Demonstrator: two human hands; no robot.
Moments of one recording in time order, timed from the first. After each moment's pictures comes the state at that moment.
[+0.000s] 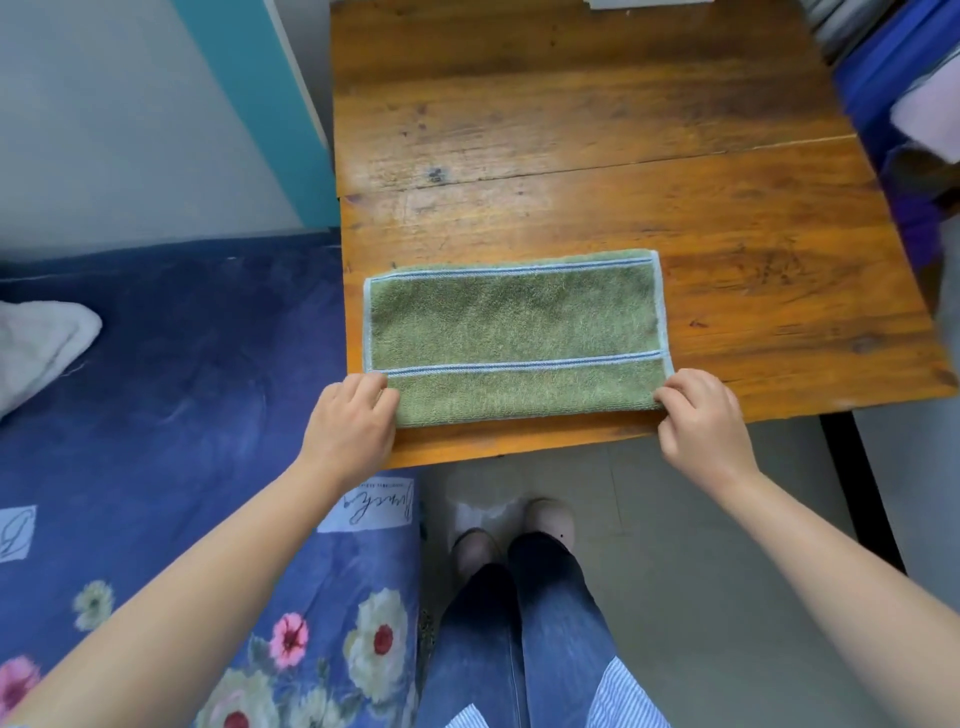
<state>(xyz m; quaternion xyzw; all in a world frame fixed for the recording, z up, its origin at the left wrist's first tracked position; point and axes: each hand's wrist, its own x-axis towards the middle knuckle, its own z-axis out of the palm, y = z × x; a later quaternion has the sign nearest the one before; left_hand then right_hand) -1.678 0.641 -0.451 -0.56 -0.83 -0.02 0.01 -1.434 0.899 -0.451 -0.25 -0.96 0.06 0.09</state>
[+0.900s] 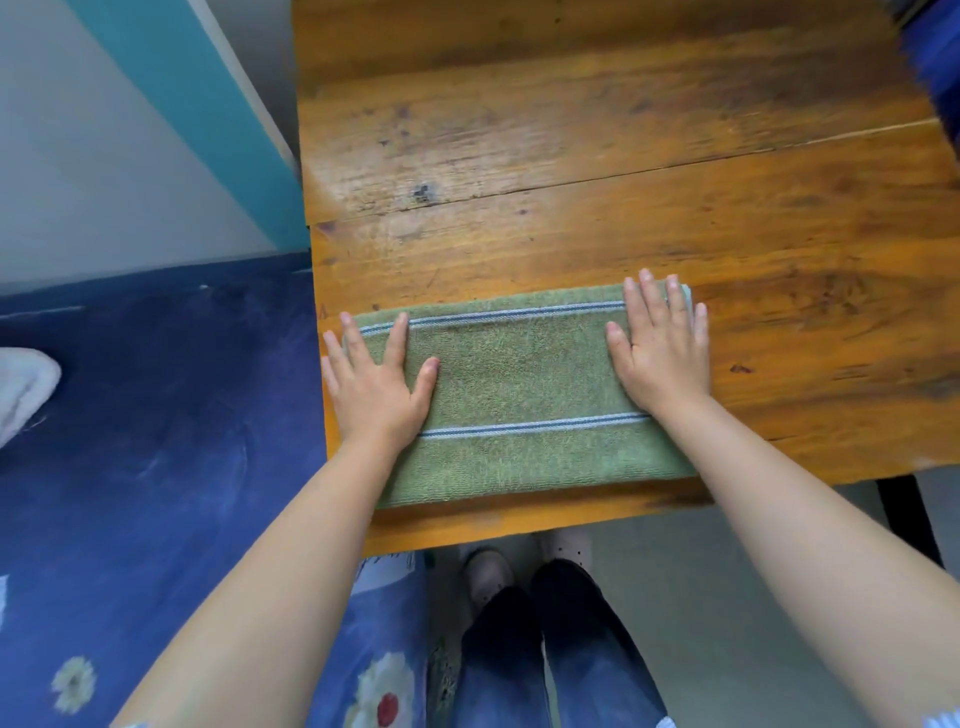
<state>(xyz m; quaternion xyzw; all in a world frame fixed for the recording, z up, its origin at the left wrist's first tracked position) -1.713 0.744 -0.469 -0.24 -0.95 -0.05 -0.20 -1.563 0.948 -0.468 -0.39 -0.90 0.14 -0.11</state>
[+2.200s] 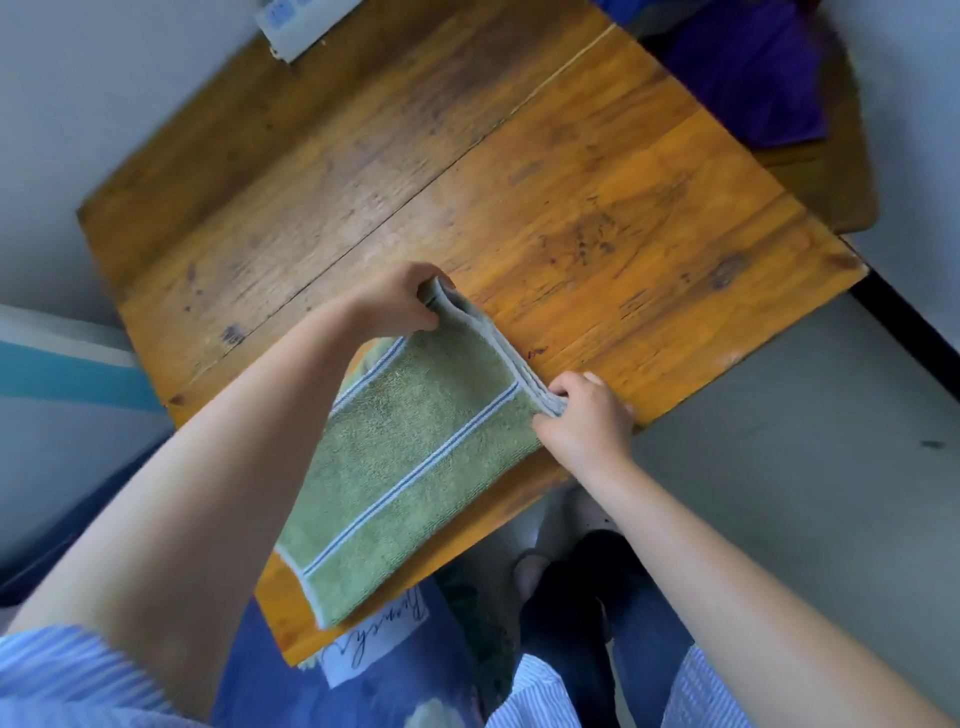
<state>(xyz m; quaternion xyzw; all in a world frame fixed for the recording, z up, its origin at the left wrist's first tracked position) -1.643 1.001 -0.378 -0.52 -0.77 0.07 -0.36 -1.445 0.961 -0.426 -0.59 -0.68 0.44 -0.02</state>
